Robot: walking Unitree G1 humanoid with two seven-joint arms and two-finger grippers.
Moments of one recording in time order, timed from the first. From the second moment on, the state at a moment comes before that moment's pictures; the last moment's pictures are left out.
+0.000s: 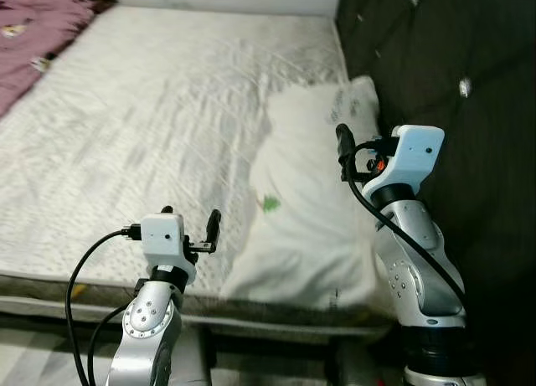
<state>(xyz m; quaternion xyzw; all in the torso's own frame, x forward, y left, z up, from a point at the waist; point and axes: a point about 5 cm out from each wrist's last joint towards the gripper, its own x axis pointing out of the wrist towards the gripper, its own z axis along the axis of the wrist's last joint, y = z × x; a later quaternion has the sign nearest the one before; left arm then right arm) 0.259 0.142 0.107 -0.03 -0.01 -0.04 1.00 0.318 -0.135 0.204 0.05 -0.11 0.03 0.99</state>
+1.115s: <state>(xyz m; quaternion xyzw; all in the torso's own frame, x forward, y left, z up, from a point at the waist) 0.260 0.150 0.107 -0.05 0.00 -0.02 1.00 0.319 -0.136 0.171 0.03 -0.06 0.04 1.00</state>
